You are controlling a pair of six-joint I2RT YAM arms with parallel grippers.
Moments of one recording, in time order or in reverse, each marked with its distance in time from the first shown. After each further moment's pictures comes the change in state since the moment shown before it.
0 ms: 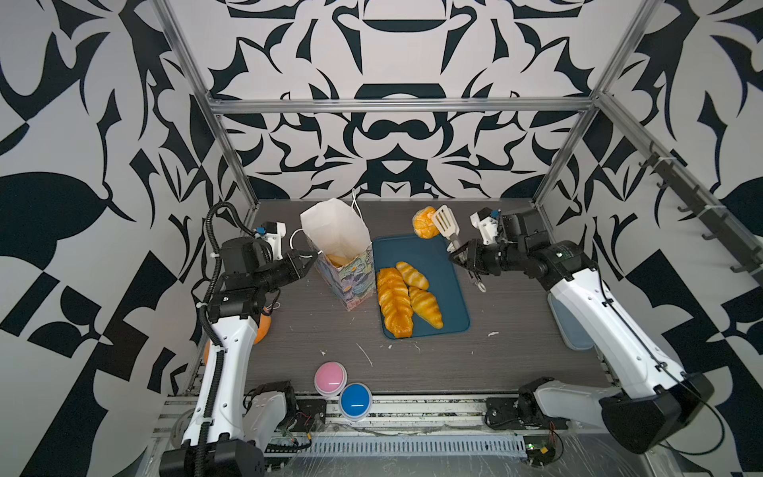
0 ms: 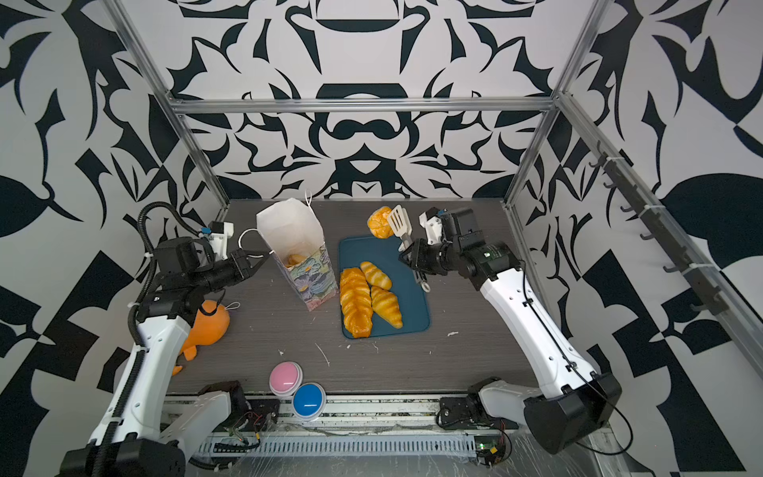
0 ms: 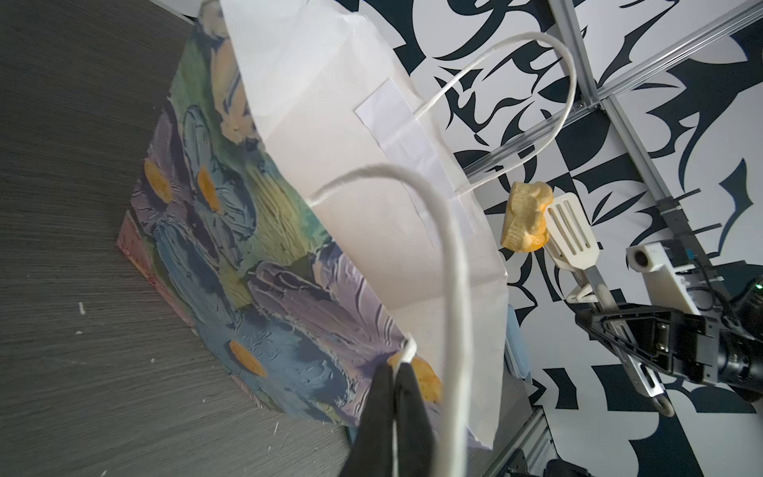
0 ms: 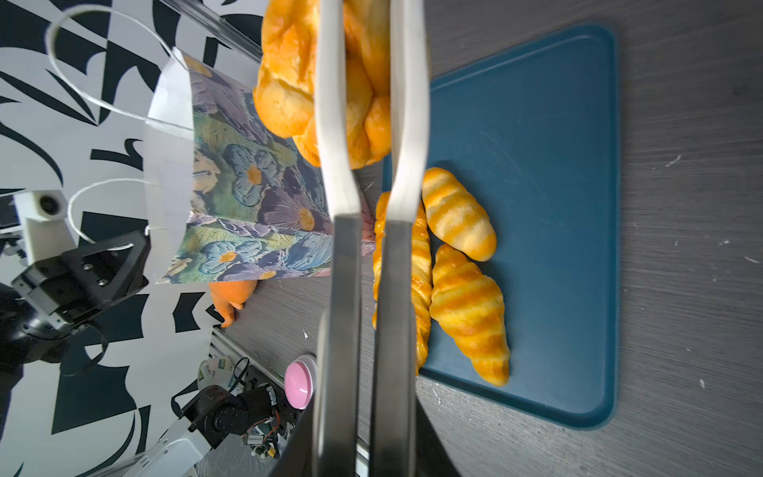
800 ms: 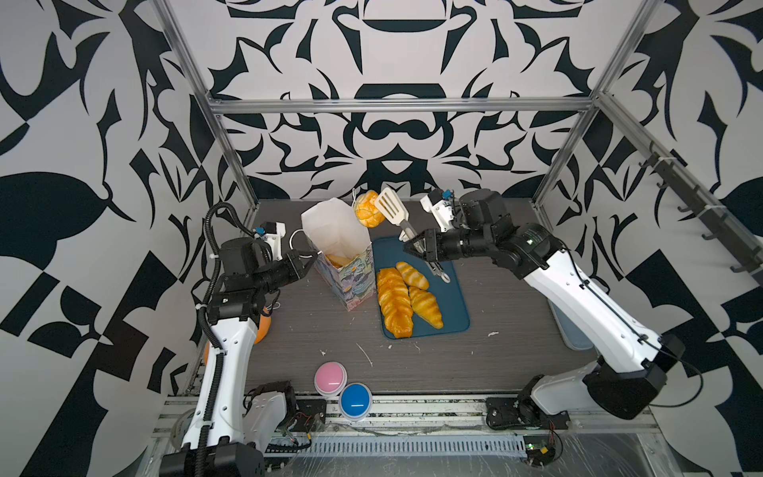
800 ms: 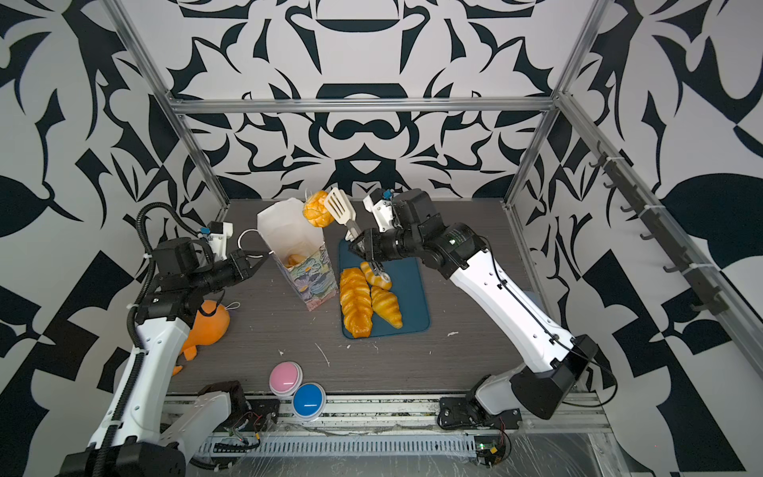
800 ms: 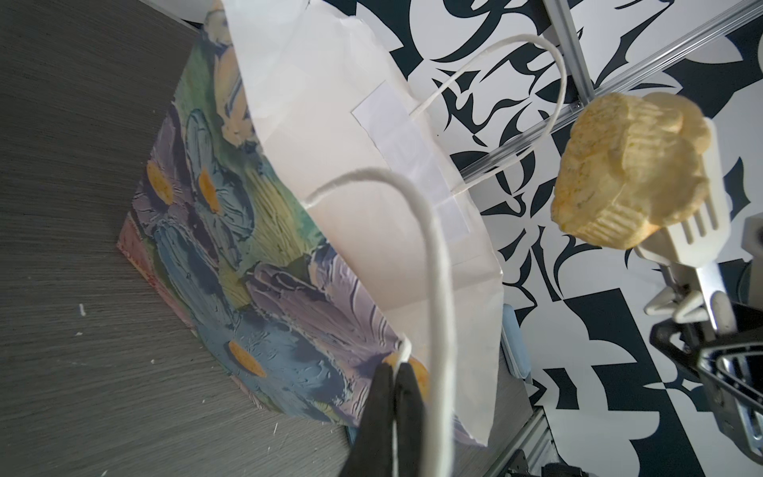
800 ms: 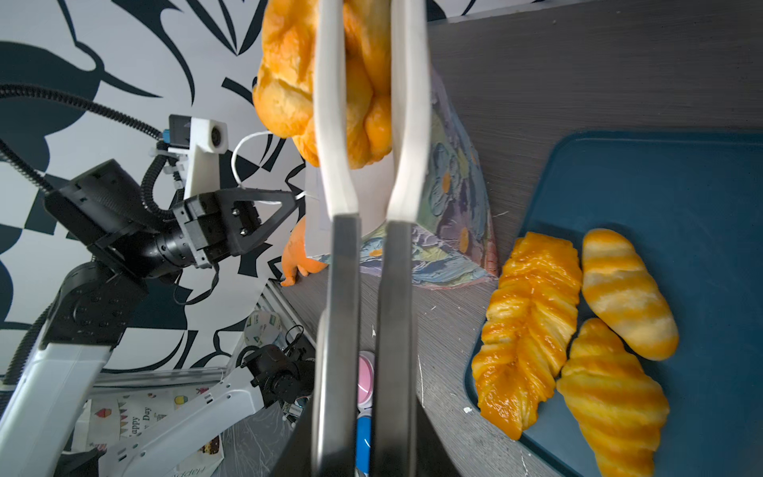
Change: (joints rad) left arm 0.000 -0.014 0.000 -0.003 0.000 0.000; right arm 0.317 0.192 0.313 0.044 0.027 -0.017
